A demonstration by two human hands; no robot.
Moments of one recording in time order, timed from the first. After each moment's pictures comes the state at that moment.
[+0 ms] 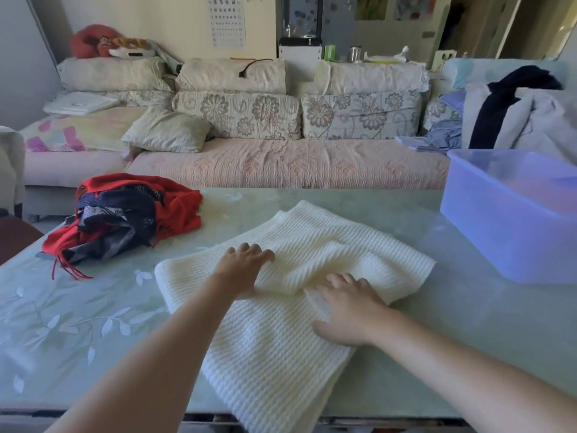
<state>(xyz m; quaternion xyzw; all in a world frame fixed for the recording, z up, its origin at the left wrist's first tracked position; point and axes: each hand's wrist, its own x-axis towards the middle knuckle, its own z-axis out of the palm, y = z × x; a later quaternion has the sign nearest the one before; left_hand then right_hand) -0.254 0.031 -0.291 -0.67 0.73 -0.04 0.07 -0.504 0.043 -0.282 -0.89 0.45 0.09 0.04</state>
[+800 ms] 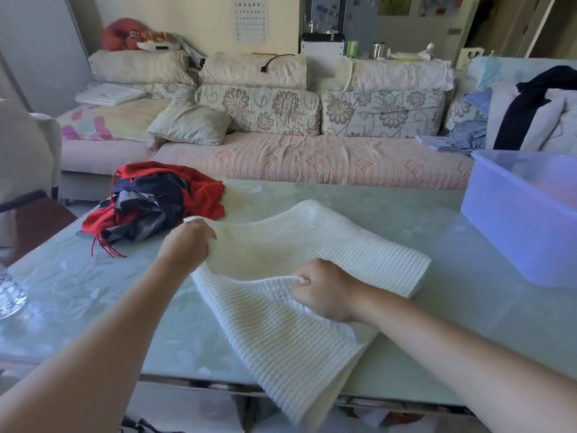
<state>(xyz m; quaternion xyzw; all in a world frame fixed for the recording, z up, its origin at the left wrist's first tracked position) -0.140 0.085 -0.277 -0.77 0.60 -0.11 -0.18 -0.446 0.085 -0.236 -0.87 0.33 -0.12 0.34</state>
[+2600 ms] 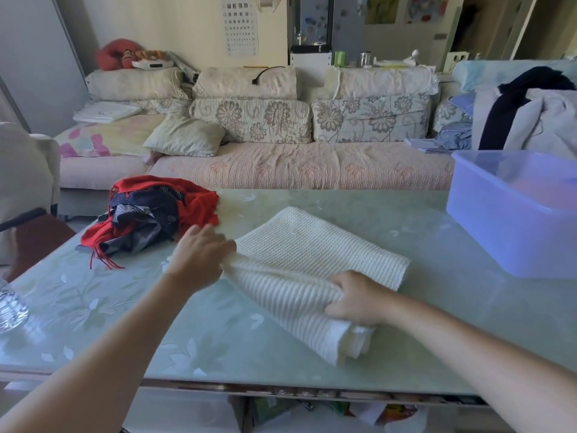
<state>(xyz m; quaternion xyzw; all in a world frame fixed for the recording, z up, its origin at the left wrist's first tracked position) -0.188 0.108 -0.255 -0.65 0.72 -0.24 -0.03 -0.516 0.069 -0.251 -0.85 0.42 -0.06 0.32</state>
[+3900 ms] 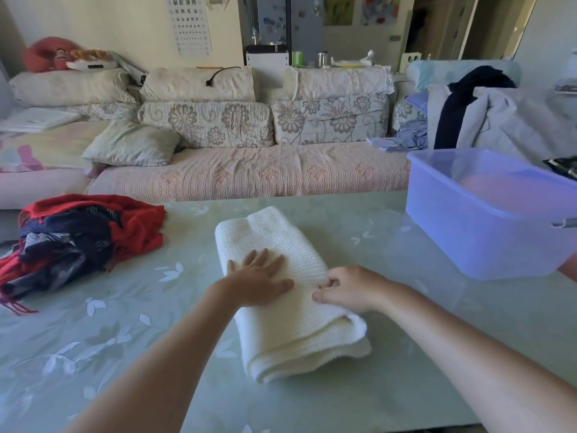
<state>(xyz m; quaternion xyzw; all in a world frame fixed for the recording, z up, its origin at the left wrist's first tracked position) -0.347 -0.011 -0.281 -0.71 0.69 0.14 0.06 -0.581 -0.027 -0.264 -0.78 0.56 -0.02 0.29</state>
